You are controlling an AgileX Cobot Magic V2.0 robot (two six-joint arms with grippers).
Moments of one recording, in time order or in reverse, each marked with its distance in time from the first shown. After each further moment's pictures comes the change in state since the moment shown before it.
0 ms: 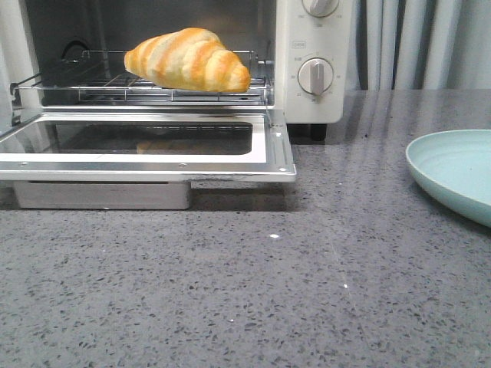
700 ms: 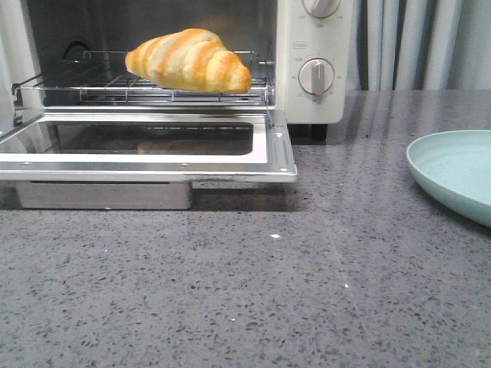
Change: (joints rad) left arm 0.003 0.000 0.020 0.061 -0.013 -0.008; right arm 0.000 0.000 0.000 0.000 0.000 0.002
